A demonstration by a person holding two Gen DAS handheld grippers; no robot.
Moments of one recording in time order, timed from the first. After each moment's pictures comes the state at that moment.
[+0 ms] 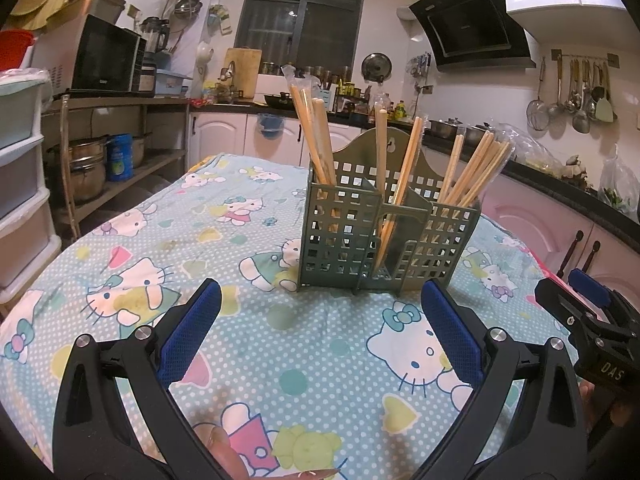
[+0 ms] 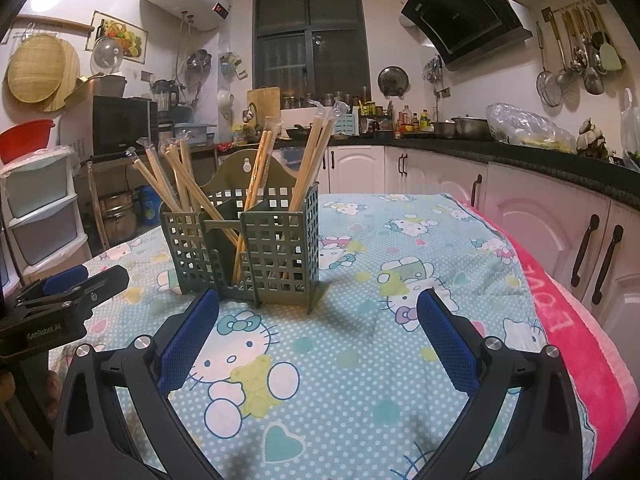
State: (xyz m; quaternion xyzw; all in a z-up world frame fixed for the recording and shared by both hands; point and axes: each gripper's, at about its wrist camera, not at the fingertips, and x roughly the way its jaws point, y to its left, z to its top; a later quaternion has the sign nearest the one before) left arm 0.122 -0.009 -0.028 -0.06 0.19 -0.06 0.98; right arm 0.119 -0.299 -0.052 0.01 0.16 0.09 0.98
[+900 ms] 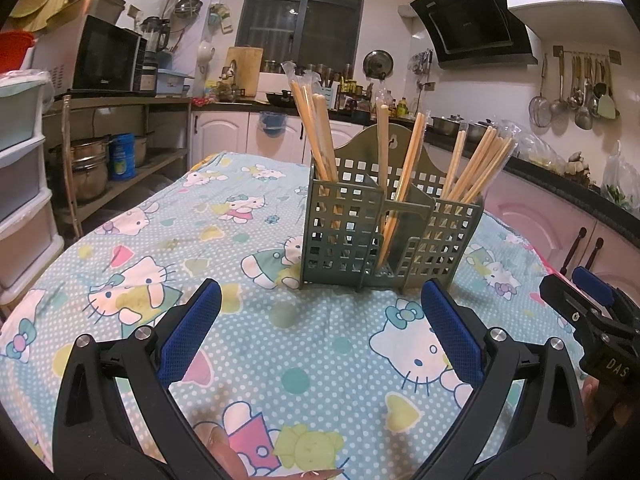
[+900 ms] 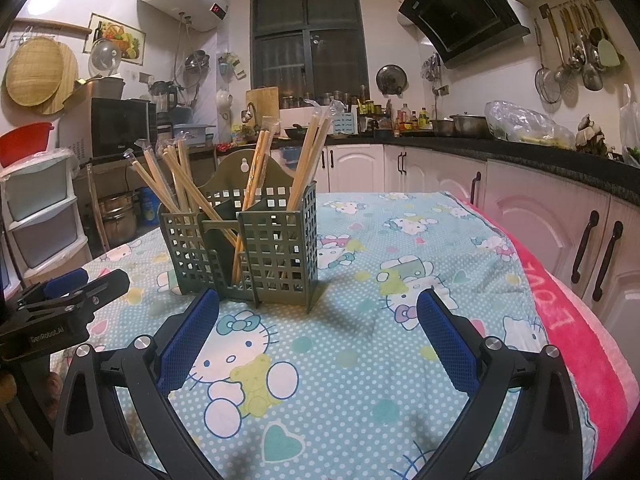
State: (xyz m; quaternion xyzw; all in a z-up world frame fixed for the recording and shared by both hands) left arm 0.121 -0.009 -0.029 -0.06 0.19 -0.05 0.98; right arm 0.118 -0.300 -0.051 0.01 0.16 0.09 0.98
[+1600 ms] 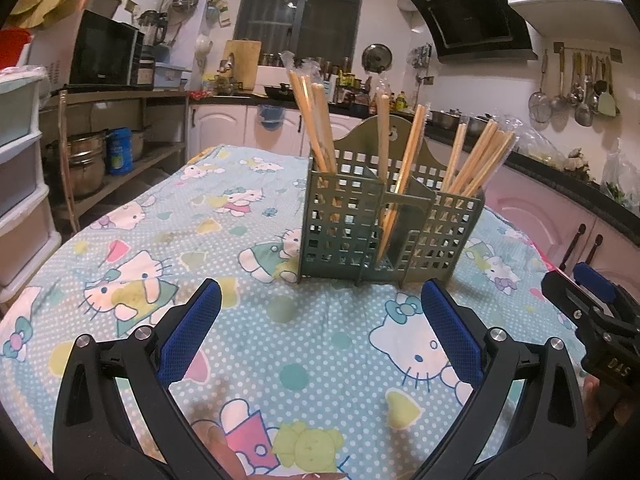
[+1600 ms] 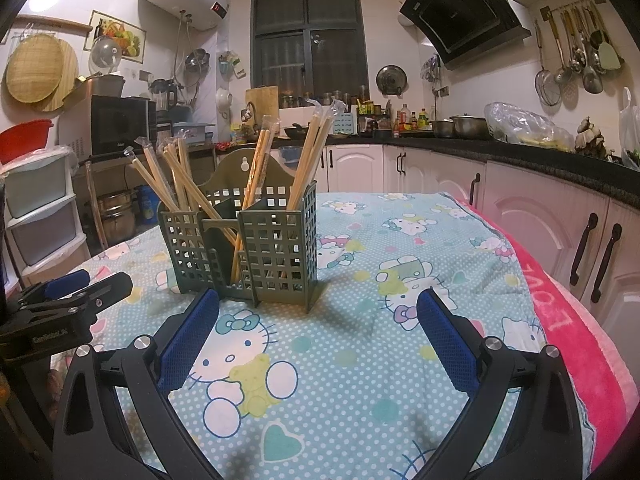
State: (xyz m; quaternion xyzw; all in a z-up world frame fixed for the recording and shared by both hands) left arm 0.125 -0.011 -0.032 -0.06 0.21 -0.07 0.97; right arm 0.119 -0.300 -0.051 0.01 0.16 0.08 0.98
